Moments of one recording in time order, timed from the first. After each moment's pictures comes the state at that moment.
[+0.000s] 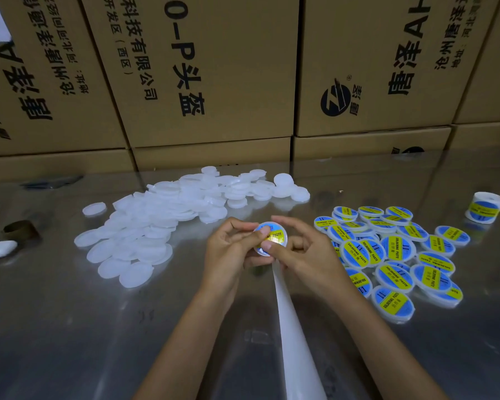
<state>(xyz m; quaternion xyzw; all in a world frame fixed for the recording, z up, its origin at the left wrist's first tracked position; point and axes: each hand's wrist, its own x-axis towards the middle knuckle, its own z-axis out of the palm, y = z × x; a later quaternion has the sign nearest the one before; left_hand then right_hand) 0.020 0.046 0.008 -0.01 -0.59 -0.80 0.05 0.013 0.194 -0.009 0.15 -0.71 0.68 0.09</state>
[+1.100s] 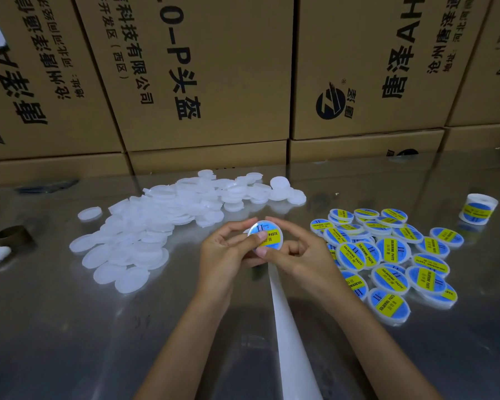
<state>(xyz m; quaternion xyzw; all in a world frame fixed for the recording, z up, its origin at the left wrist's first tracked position) 0.021 0.048 0.010 -0.02 -0.58 -0.81 0.06 0.013 0.195 -0.009 0.17 -0.70 0.69 0.08</state>
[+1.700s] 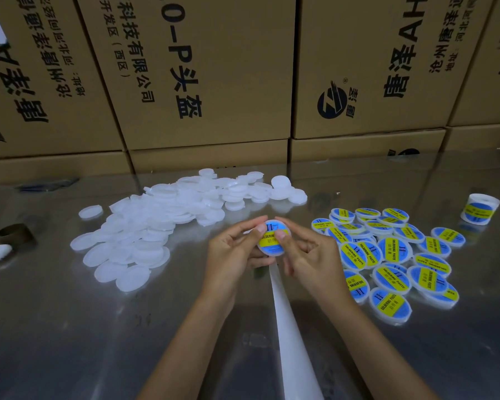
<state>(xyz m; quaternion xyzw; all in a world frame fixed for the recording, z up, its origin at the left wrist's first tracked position) 0.022 0.052 0.010 -0.04 -0.60 -0.80 0.04 0.018 0.190 -0.010 0.12 -0.69 0.69 0.18</state>
